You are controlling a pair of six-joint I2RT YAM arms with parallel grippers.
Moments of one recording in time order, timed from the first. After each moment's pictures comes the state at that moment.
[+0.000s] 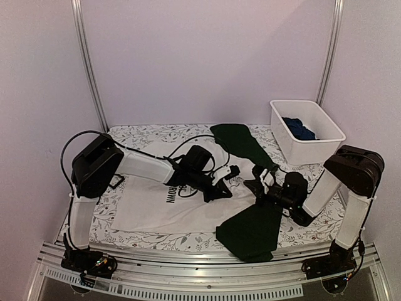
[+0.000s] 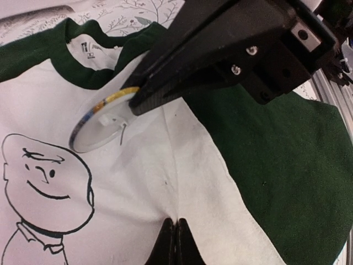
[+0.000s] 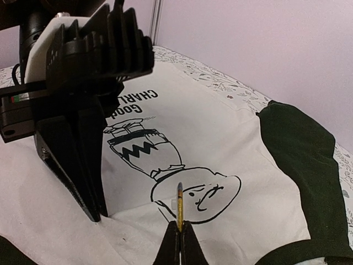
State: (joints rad) left arm -0.87 2.18 1.38 0.05 0.54 0.30; right arm 0.63 1.87 0.37 1.31 -0.23 -0.18
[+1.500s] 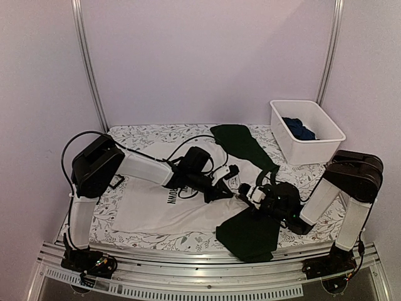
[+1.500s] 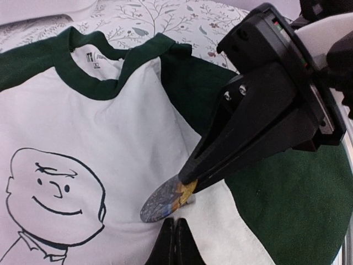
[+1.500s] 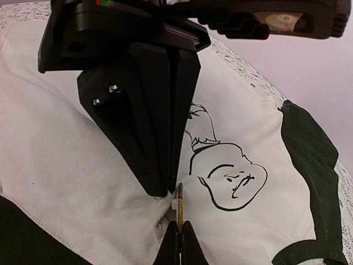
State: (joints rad) left arm -0.87 2.18 1.34 0.14 0.57 0.26; right arm 0.80 1.85 0.34 1.18 -0.03 -0.39
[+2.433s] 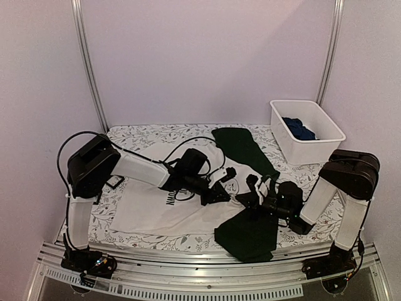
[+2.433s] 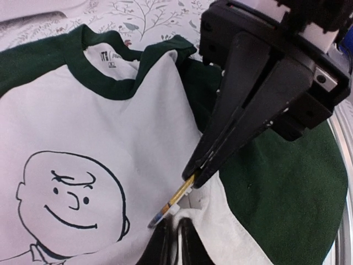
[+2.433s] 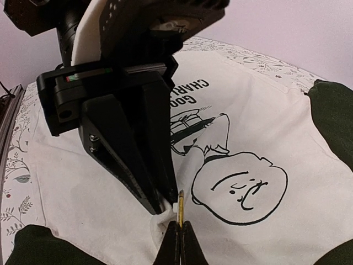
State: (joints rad) left arm -0.87 2.14 1.28 0.15 0.59 0.26; right arm 0.77 1.89 0.33 1.32 -0.23 0.02
